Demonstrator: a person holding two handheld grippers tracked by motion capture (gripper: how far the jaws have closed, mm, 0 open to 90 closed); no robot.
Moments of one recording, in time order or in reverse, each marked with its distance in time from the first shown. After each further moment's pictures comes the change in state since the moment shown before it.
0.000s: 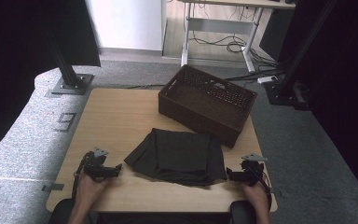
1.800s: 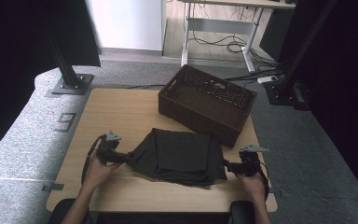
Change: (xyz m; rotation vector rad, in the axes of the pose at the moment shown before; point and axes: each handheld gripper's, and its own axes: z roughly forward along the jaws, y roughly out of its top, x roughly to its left) left arm -0.026 0.077 0.001 -0.055 -0.178 0.133; right arm 0.008 0.041 -0.014 -0.070 0.141 0.004
